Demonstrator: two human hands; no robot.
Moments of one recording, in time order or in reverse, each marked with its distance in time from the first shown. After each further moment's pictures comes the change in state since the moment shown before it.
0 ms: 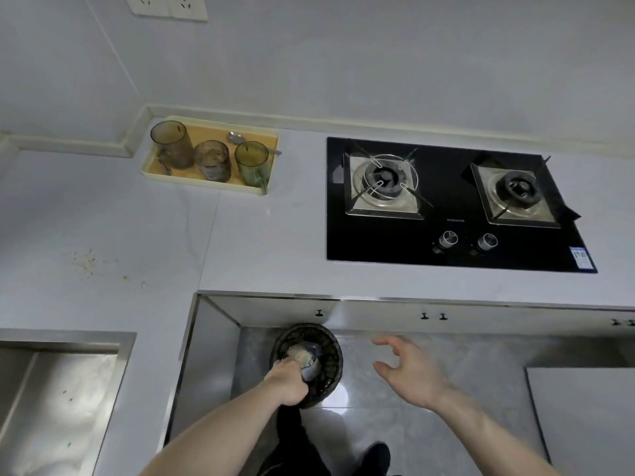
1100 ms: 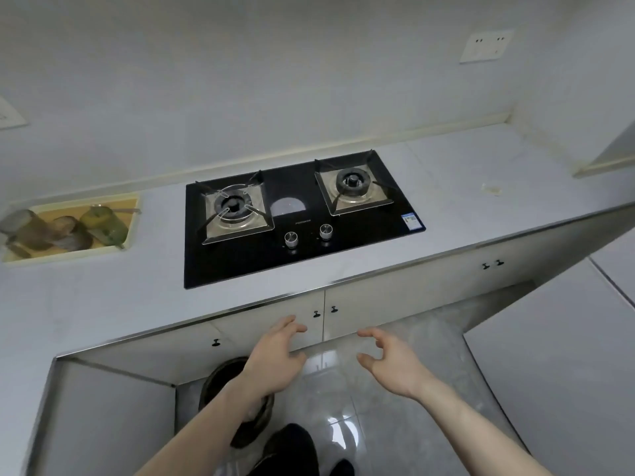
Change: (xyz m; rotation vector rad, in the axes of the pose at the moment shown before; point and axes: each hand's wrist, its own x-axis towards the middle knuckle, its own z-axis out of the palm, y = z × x) left_hand -0.126 0.300 0.089 0.140 0.309 0.519; right_hand -0.122 0.257 -0.137 0.302 0.200 0.005
